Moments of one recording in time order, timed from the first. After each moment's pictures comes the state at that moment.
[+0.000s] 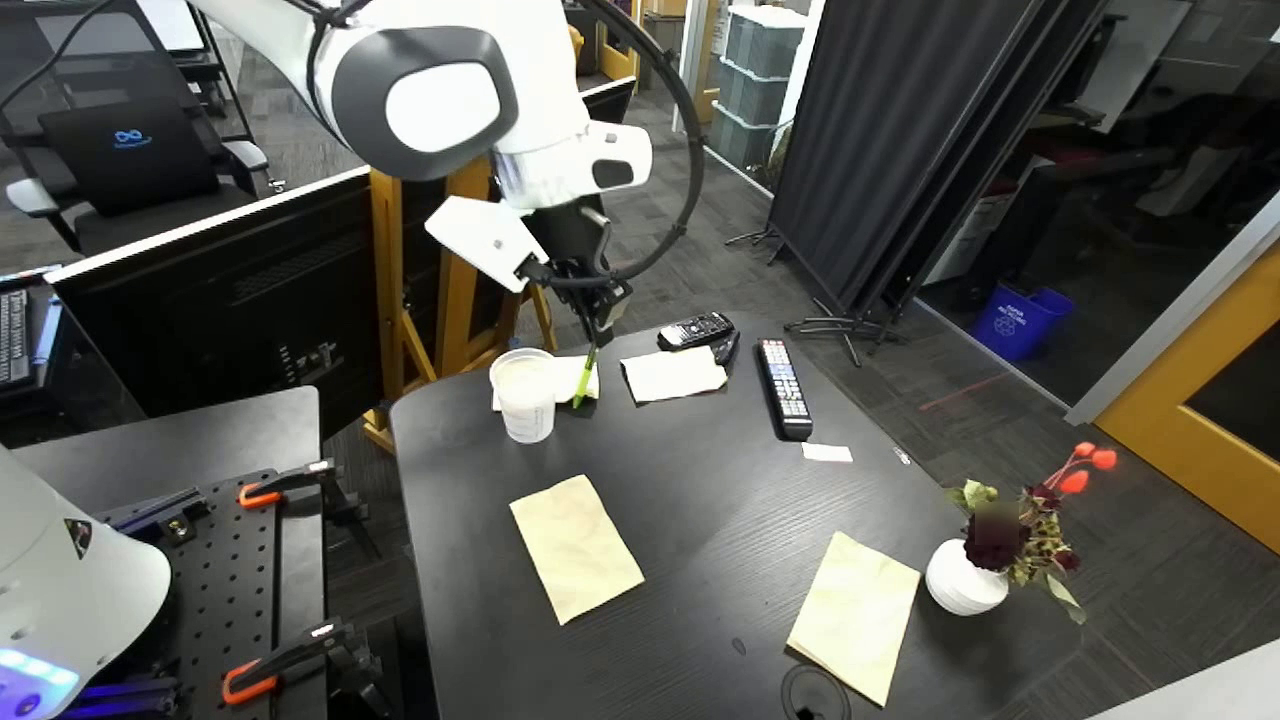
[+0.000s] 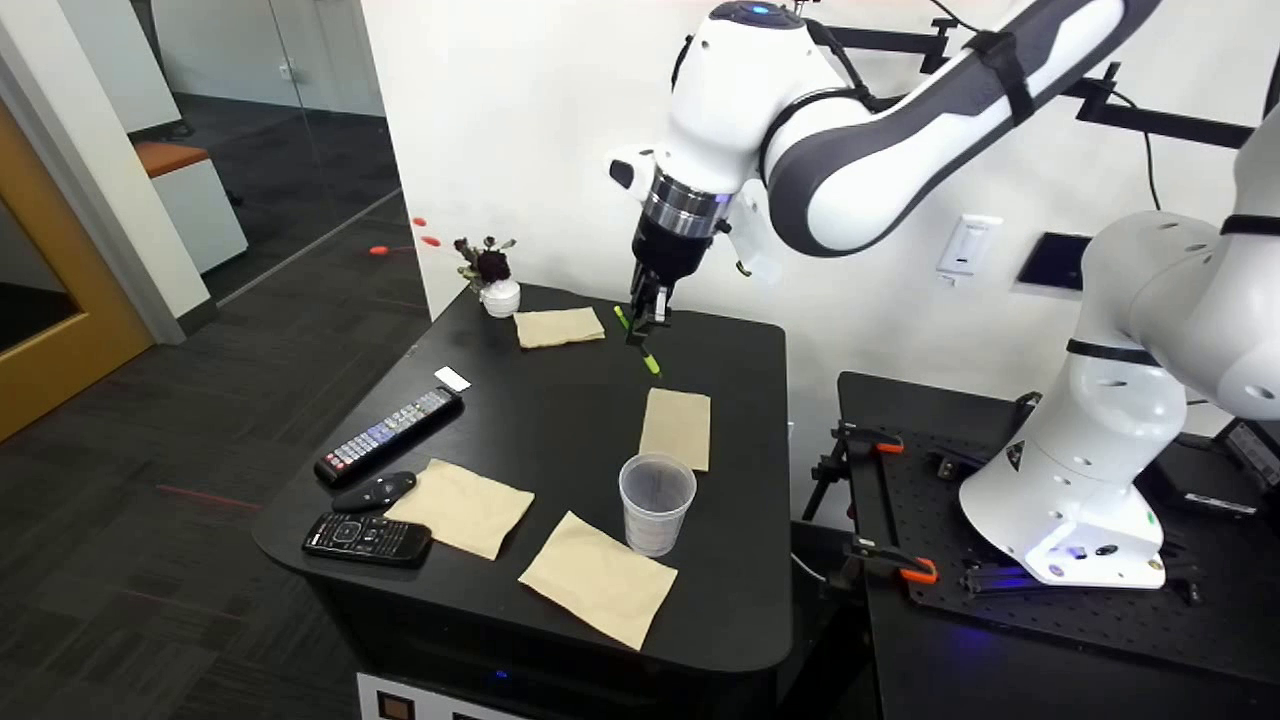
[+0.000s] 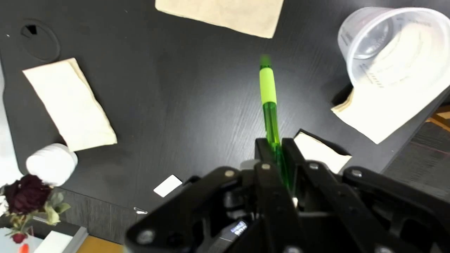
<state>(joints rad) 0.04 -0.09 -0.02 -2.47 -0.20 2.62 -0.13</state>
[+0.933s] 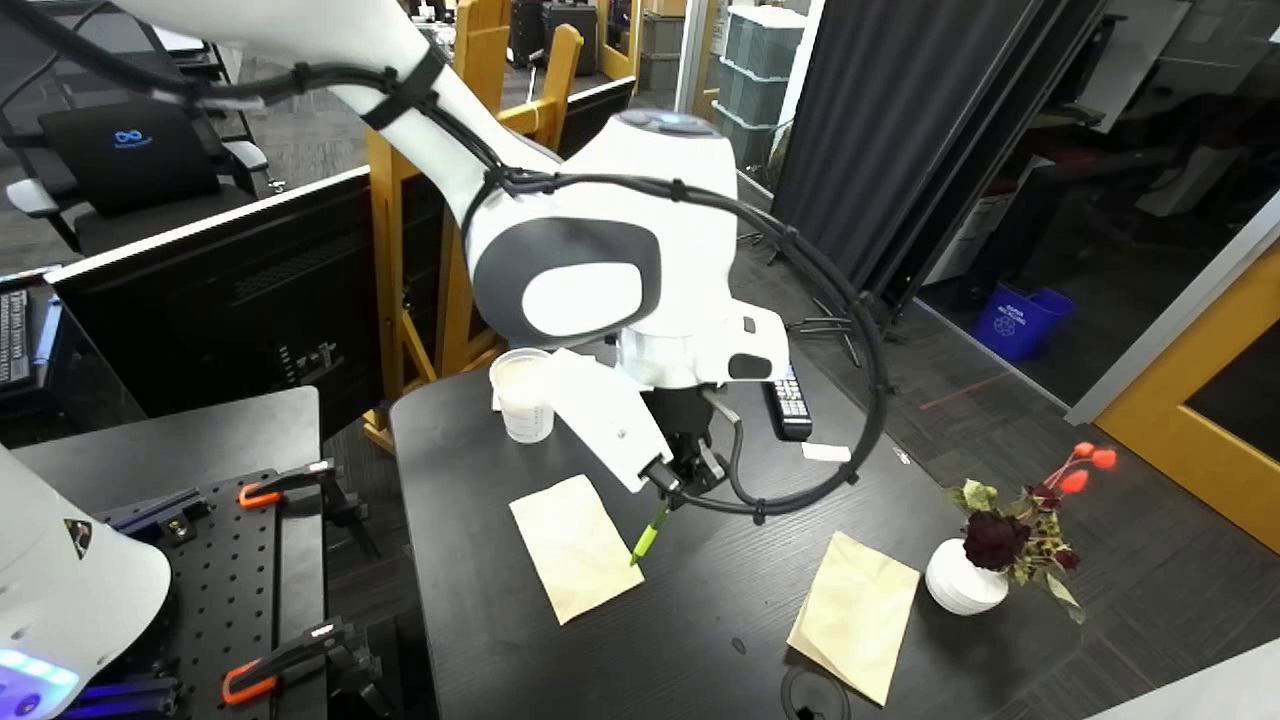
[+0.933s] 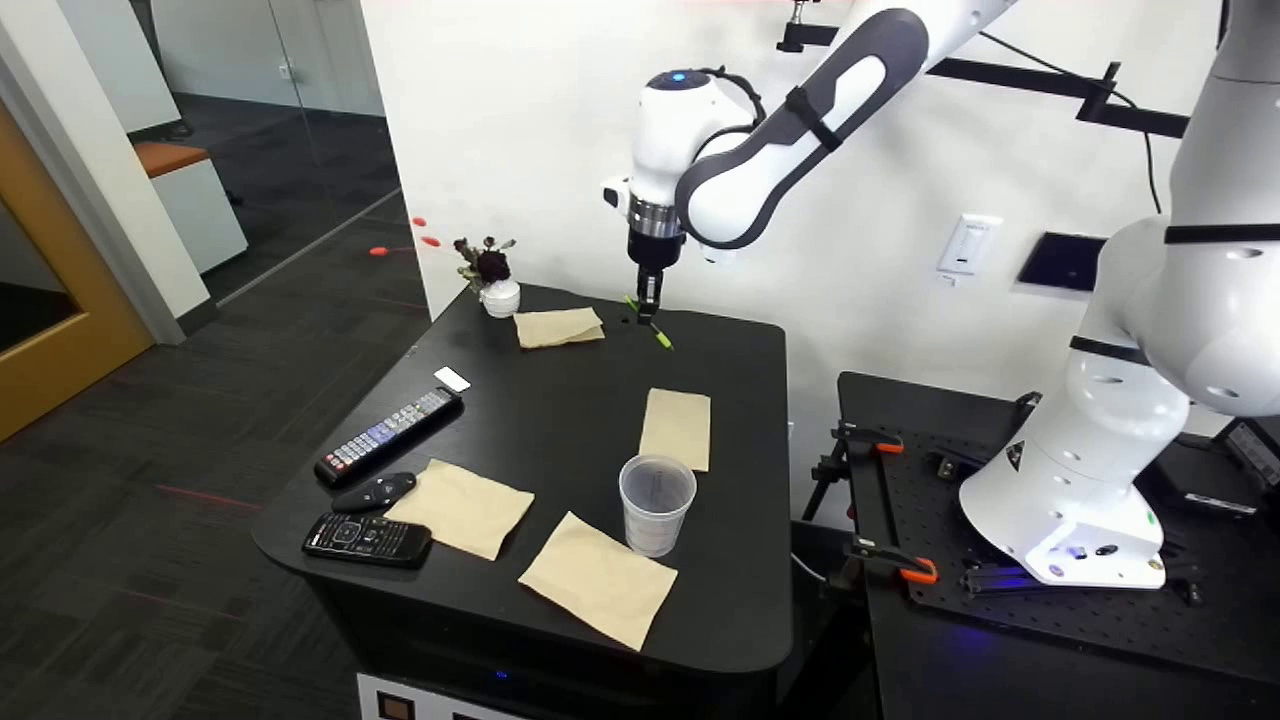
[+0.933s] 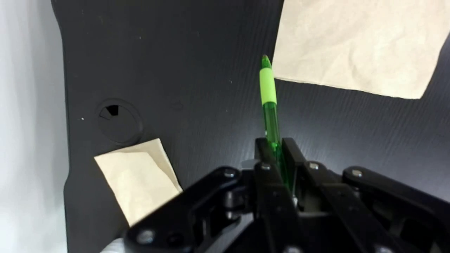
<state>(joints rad) -0.14 0.23 -0.13 -2.25 -0.17 2.59 -0.33</state>
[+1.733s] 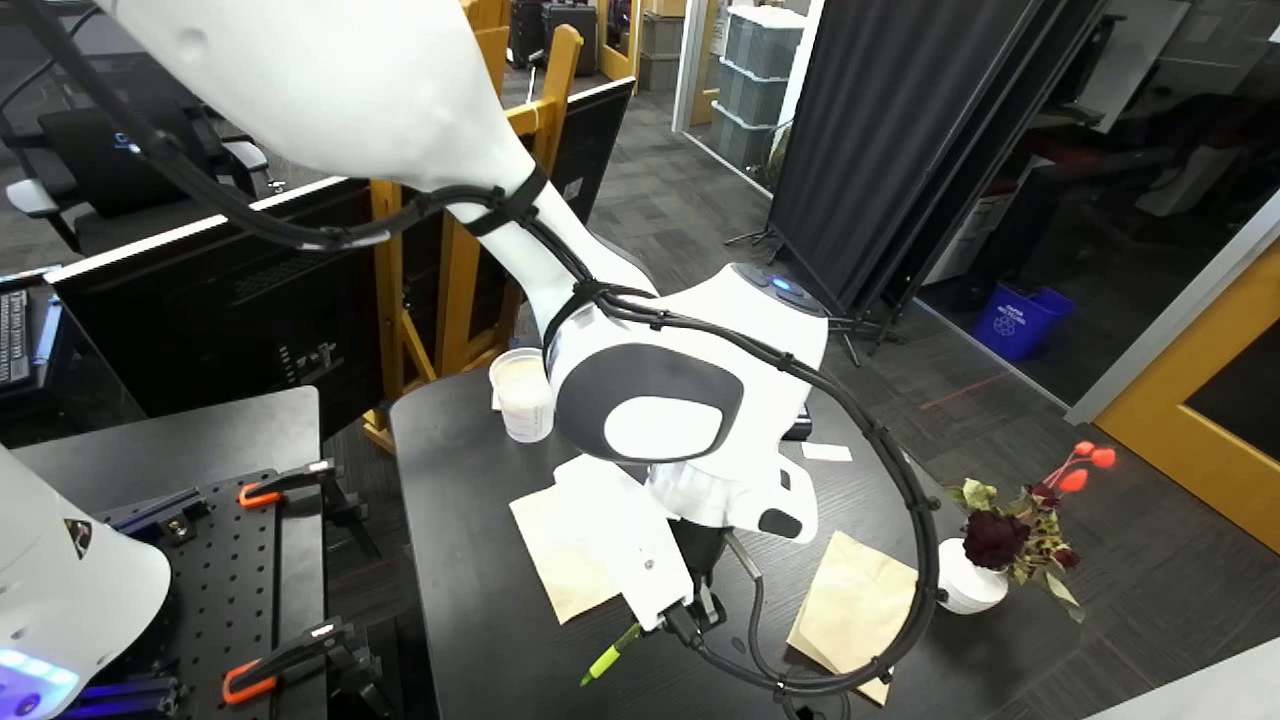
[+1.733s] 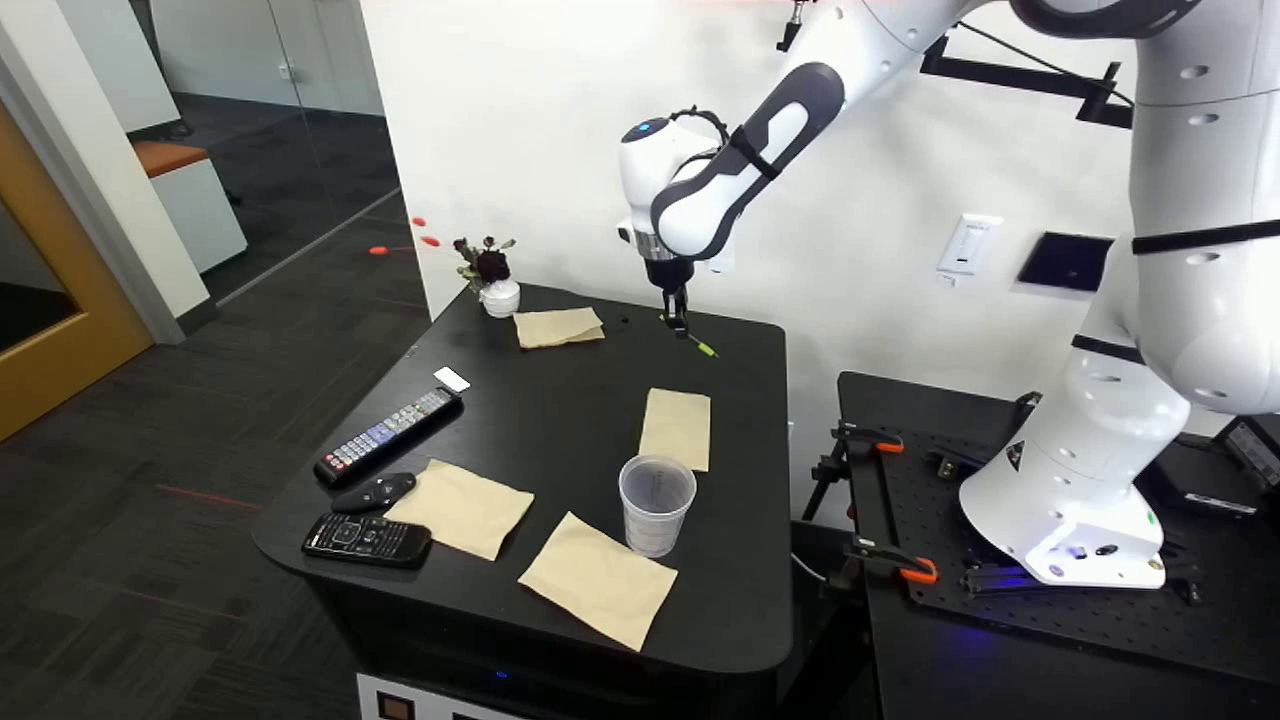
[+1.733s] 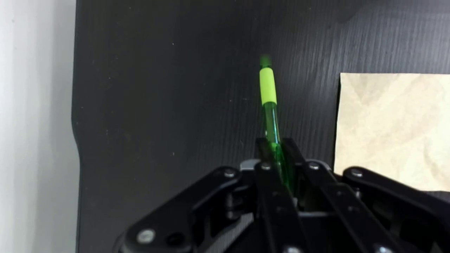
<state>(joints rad) -0.21 0.44 -0.17 -2.08 -0.19 2.35 -0.33</state>
